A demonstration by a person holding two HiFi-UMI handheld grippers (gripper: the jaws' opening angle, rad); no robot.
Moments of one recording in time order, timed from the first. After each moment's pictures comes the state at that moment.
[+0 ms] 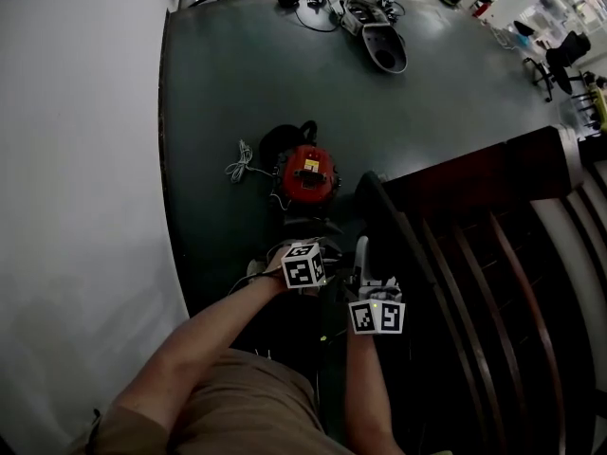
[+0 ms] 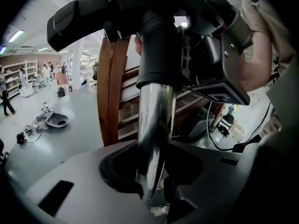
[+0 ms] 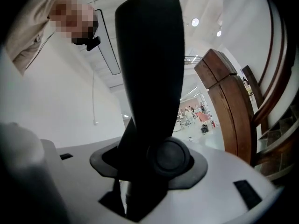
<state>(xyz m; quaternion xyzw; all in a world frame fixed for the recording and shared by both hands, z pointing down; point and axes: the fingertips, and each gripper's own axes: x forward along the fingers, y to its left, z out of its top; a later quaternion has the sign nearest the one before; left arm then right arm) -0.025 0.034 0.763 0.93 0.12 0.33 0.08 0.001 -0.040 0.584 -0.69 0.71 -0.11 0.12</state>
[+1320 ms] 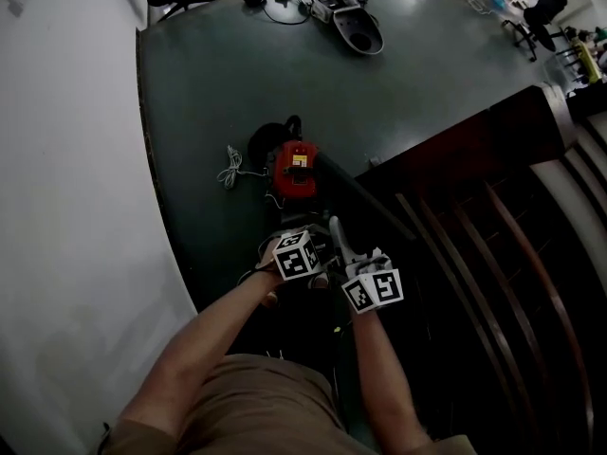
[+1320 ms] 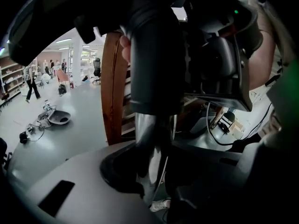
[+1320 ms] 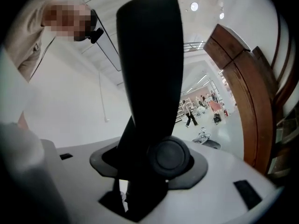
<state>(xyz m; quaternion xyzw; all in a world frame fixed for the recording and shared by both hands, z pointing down) -0.026 0.009 0.765 0.92 0.12 0.36 0.07 -0.022 -0.073 0.600 -0.63 0.76 -0.15 0.11</state>
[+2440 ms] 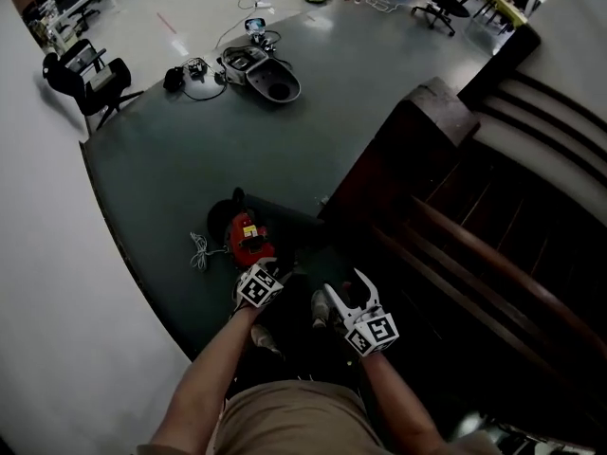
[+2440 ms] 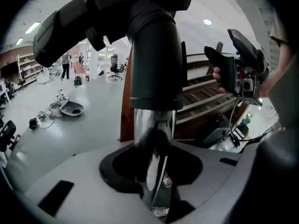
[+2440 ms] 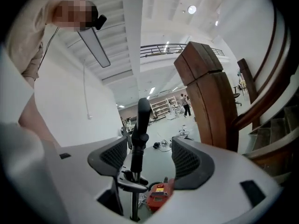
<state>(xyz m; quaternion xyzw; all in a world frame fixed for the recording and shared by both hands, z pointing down) 0.052 -0.081 0.789 0.91 0.03 0.39 0.13 0.124 -0.001 0.594 -0.69 0.69 -0.18 0.08</state>
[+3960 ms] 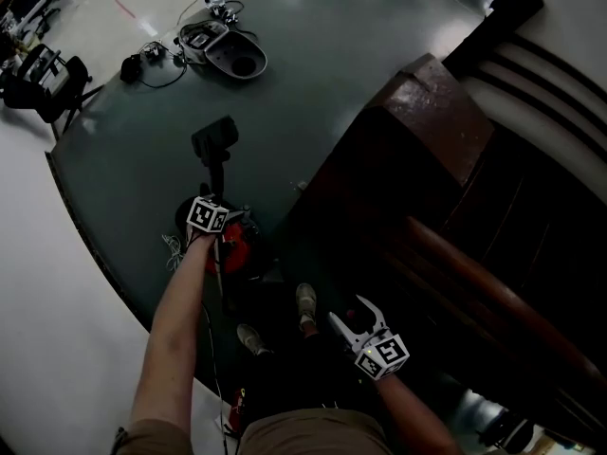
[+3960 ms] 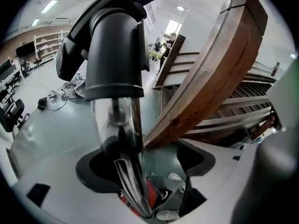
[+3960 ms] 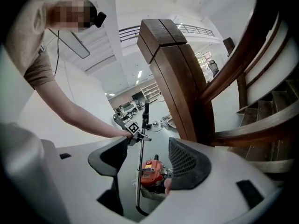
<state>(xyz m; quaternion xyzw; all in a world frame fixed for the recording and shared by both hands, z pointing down) 0.166 -0.330 0.927 0.86 -0.04 0.46 0.20 0.226 0.043 0.687 -0.69 0.65 -0.31 0.04</state>
